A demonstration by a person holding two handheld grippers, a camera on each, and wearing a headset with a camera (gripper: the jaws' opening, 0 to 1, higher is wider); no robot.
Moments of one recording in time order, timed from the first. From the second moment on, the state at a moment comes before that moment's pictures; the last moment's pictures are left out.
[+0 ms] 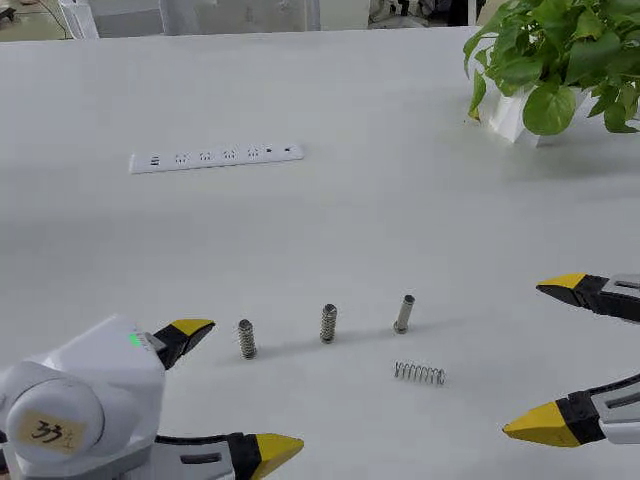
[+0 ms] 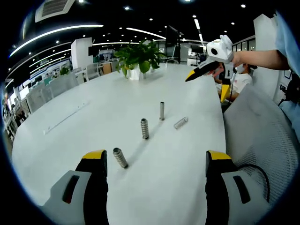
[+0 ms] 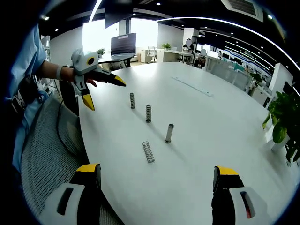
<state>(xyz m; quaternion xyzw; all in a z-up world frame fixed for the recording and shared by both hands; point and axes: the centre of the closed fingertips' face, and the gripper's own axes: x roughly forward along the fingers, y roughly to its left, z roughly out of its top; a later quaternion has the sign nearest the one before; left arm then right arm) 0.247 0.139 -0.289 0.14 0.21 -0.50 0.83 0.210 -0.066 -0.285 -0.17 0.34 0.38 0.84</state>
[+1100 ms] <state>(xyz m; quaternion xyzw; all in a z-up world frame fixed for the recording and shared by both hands) 0.239 0.026 -0.337 0.19 0.20 -0.65 0.71 0.193 -0.075 -0.305 -0.15 0.35 0.38 0.84</state>
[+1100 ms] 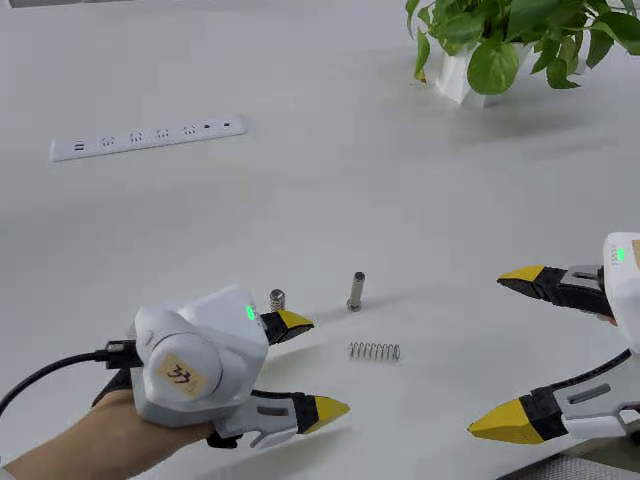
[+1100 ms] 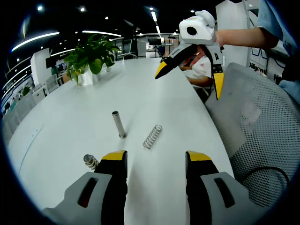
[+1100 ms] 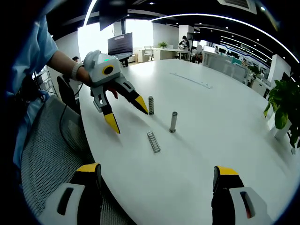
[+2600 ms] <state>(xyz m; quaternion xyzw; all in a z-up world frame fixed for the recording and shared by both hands) 0.244 -0.009 -0.364 0.21 0.23 -0.67 0.68 0.171 -0.084 -0.321 -0.12 0.37 0.36 0.85</state>
